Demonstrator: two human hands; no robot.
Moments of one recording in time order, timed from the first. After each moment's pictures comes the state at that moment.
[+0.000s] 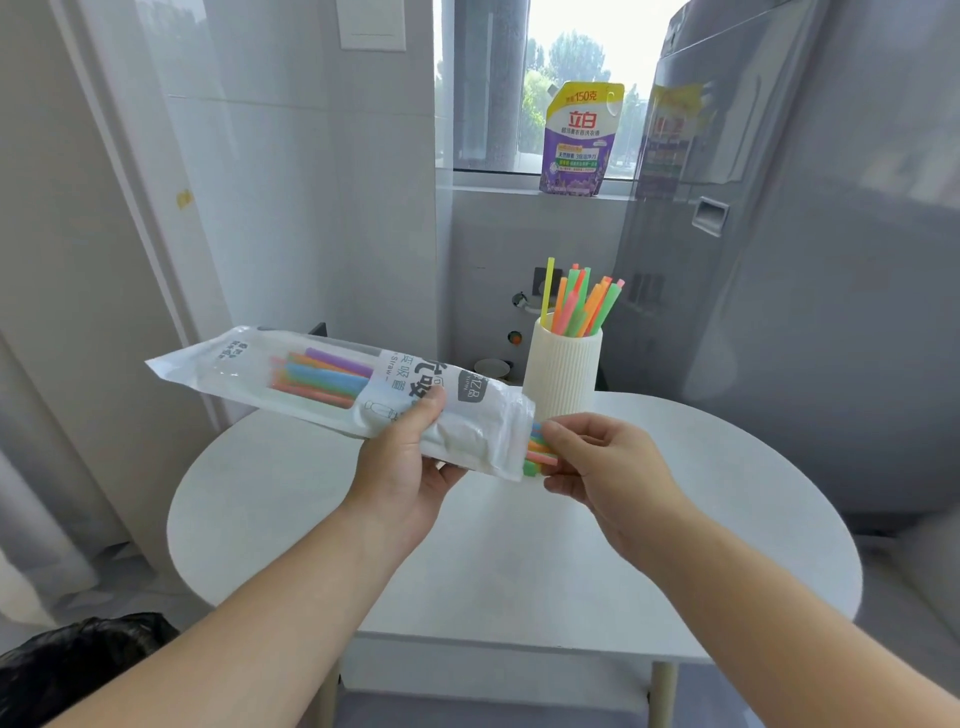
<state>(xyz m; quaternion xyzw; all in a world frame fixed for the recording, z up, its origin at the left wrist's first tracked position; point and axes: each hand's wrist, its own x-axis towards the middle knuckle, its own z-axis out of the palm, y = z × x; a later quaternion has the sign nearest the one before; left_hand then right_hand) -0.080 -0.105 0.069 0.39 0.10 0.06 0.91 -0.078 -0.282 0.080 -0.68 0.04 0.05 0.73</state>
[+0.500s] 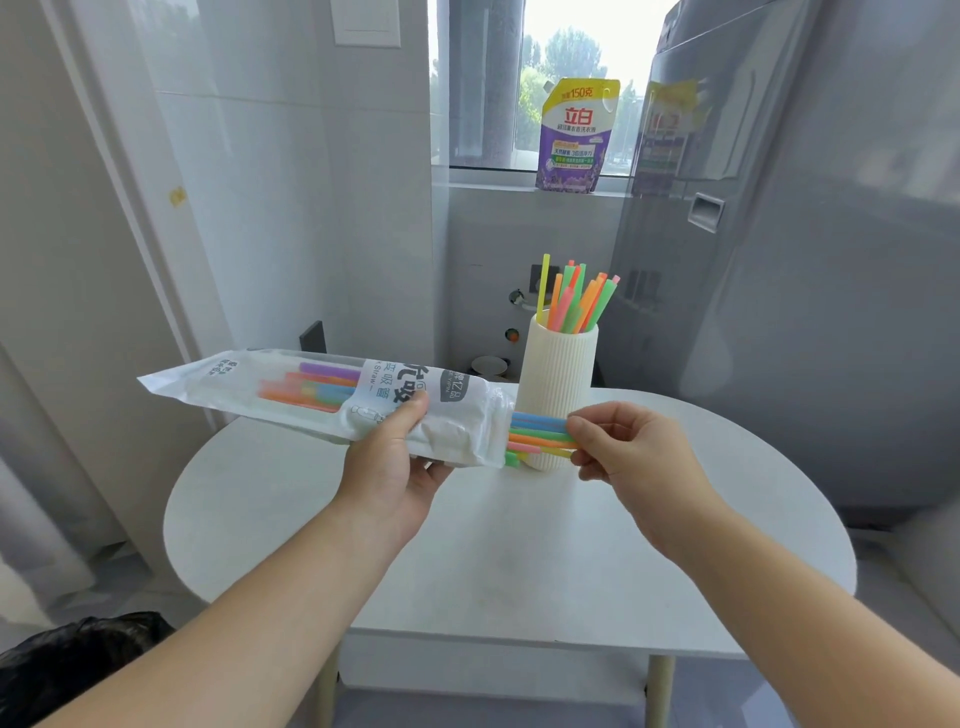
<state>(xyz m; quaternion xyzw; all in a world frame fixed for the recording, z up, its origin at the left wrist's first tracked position) -0.077 -0.099 0.063 0.38 0.14 0.07 0.91 -0.074 -0.307 0.084 -0.75 0.01 -0.03 0.66</state>
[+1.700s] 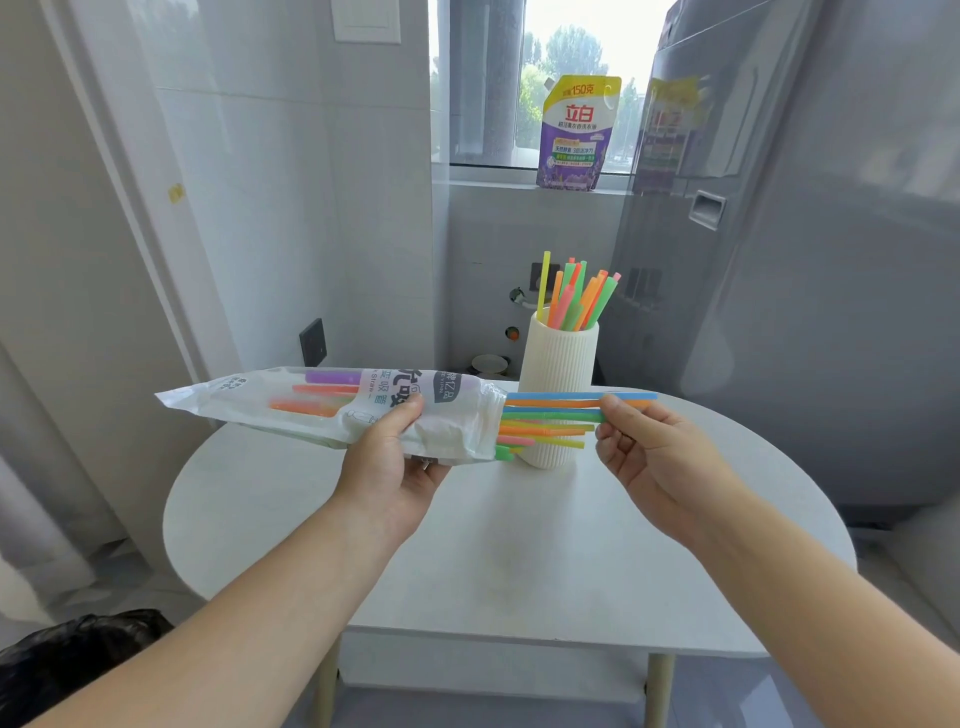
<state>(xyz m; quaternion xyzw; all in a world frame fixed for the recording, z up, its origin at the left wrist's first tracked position) -0.080 -0.099 0.066 0.35 0.17 0.06 0.92 -0.063 -0.324 0.084 -0.53 0.05 0.05 0.85</state>
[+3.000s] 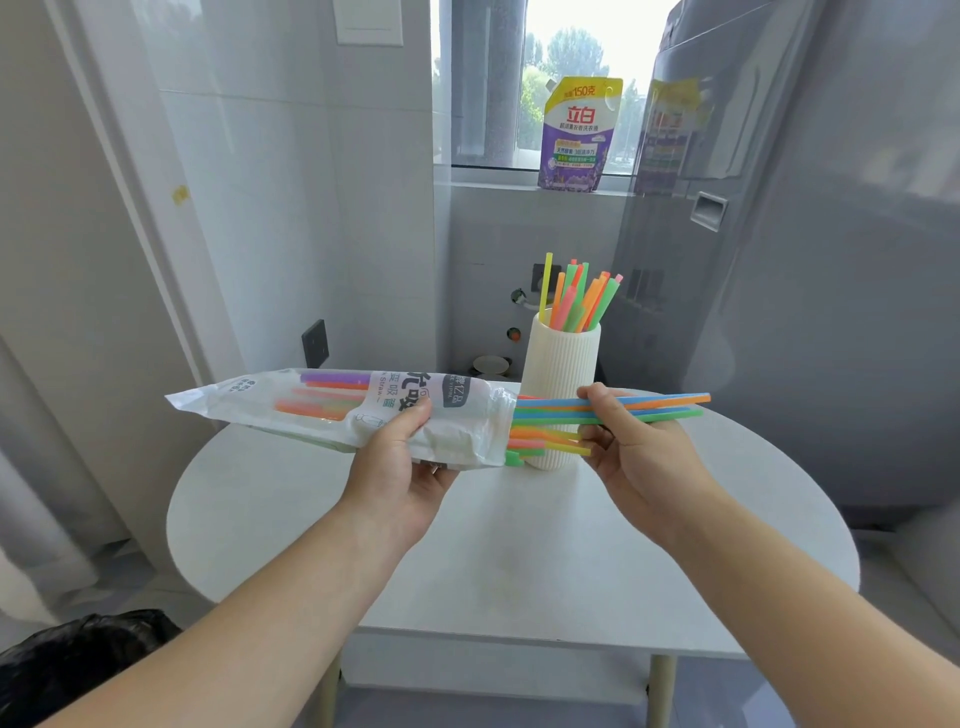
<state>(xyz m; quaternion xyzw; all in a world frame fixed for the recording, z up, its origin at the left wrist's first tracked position) -0.086 -0.104 0.068 0.35 0.16 0.04 0.92 -0.062 -0.301 0.082 -0.53 0.05 0.01 0.84</state>
